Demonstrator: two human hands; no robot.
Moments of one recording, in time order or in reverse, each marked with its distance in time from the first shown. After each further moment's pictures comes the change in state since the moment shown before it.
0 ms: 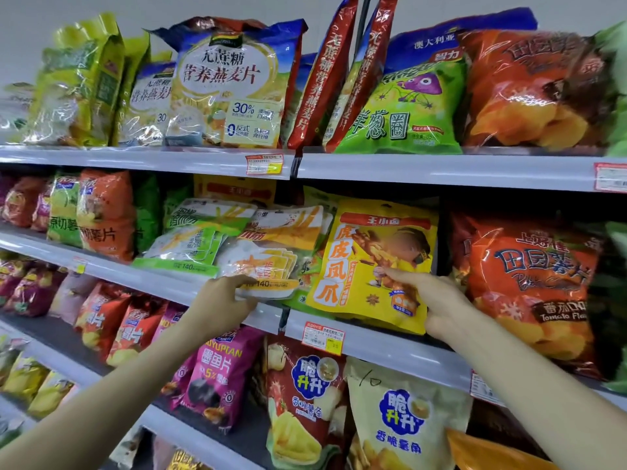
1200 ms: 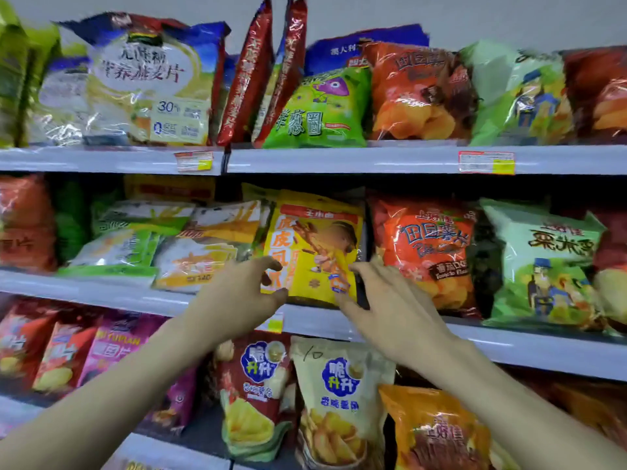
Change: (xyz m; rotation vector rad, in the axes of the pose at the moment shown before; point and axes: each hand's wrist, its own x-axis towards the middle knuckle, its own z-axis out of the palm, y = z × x) left_hand -0.060 0.141 0.005 0.013 -0.029 0.291; right_hand -0.119 0.009 -0.048 -1.420 0.138 -0.697
